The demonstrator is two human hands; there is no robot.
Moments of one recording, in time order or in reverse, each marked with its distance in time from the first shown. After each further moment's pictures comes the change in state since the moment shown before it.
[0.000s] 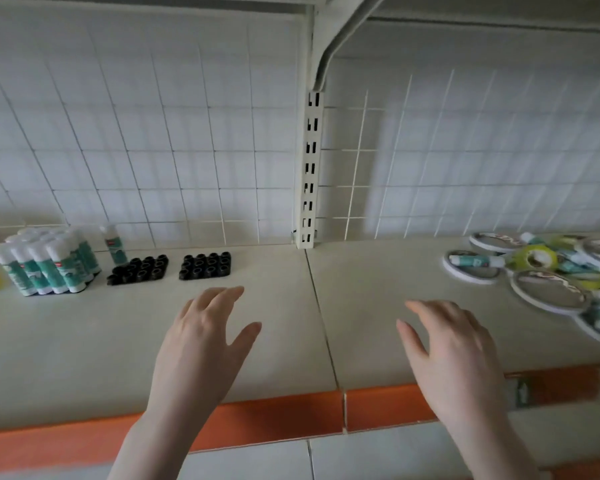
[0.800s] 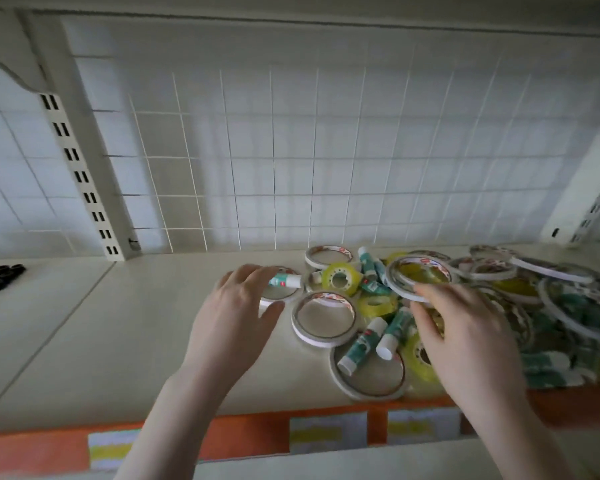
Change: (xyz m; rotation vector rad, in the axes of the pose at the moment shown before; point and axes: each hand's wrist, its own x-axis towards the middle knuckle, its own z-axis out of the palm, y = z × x) left_hand 0.028 0.324 0.196 -0.022 -0.044 0.153; right_hand 0.075 0.355 -0.073 0.036 -0.017 -0.081
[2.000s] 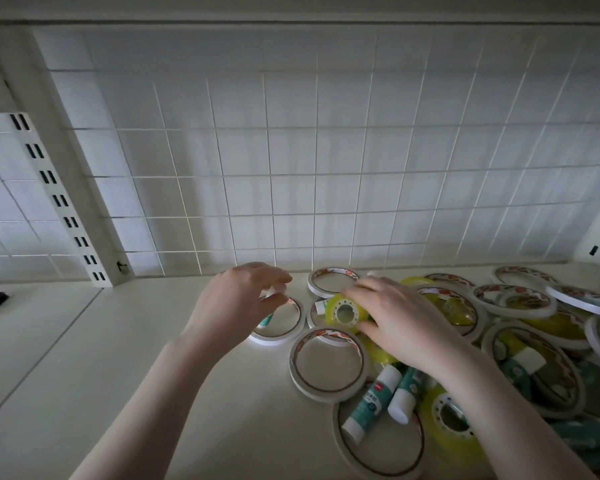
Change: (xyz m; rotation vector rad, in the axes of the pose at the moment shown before) left_hand 0.082 -0.021 0.021 -0.007 -0.120 0.057; right_hand 0.085 -0.010 0.063 0.061 -0.540 -0.374
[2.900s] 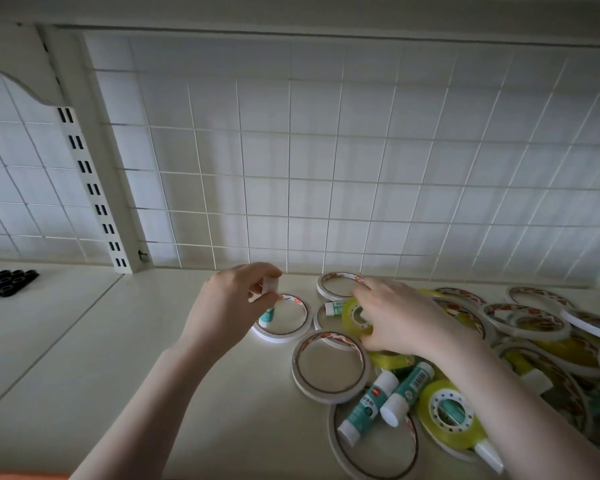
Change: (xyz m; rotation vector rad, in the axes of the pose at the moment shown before) left_hand -0.018 -0.004 -0.004 -0.144 0.148 -0.175; right_hand 0.024 0.010 -0.001 -0.144 -0.223 -0.065
